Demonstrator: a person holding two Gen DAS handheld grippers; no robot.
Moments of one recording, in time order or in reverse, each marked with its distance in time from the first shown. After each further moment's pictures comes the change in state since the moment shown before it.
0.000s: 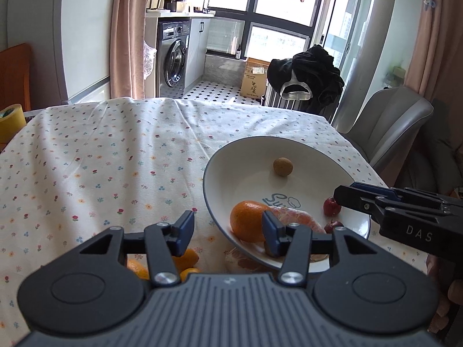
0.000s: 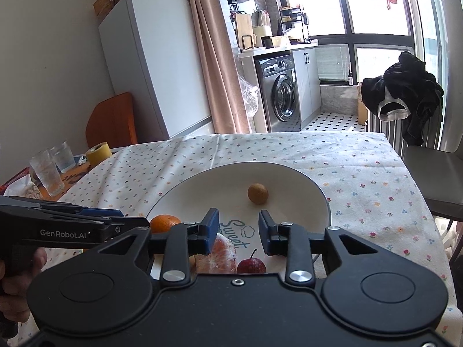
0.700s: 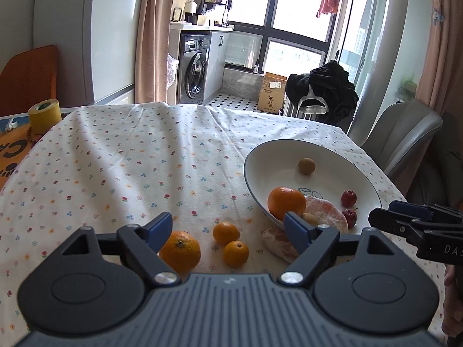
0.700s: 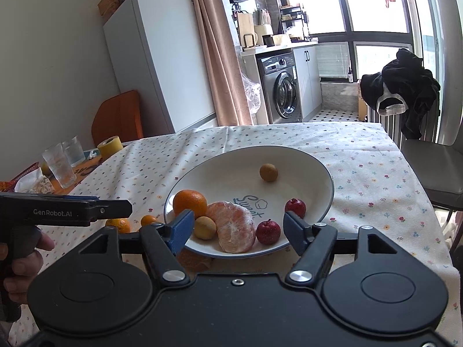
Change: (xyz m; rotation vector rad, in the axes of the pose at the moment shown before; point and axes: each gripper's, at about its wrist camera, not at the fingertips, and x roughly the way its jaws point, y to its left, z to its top) left arm -0.037 0.029 -0.025 -0.037 -0.063 0.056; right arm -0.034 0.017 -0.022 0.012 0.006 0.011
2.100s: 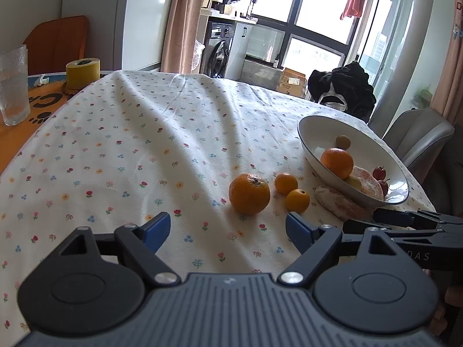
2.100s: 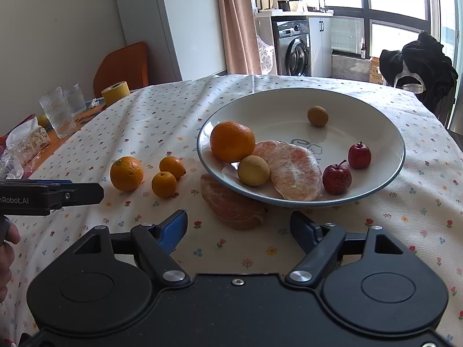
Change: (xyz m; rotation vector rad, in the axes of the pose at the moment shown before) left arm -0.018 0.062 -0.047 -0.096 0.032 0.026; right arm 0.048 0.054 -0.037 -0.078 0.155 -0.025
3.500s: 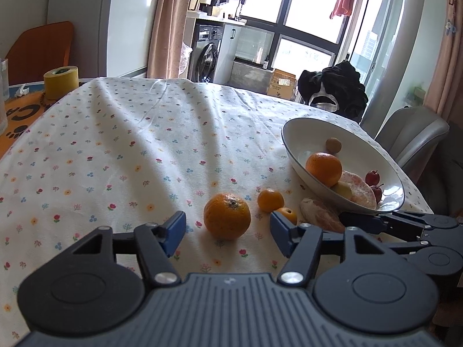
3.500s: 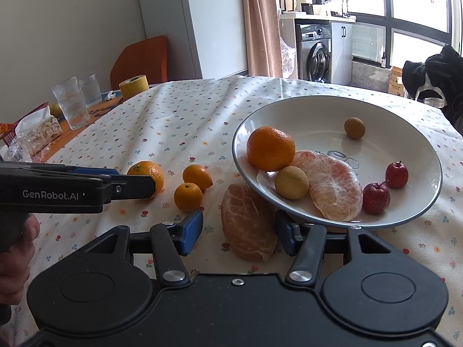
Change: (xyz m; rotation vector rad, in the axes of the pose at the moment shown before) left arm 0.024 -0.019 0.014 0.031 -0.014 -0.034; right arm 0.019 0.019 0.012 -0.070 0.001 0.056
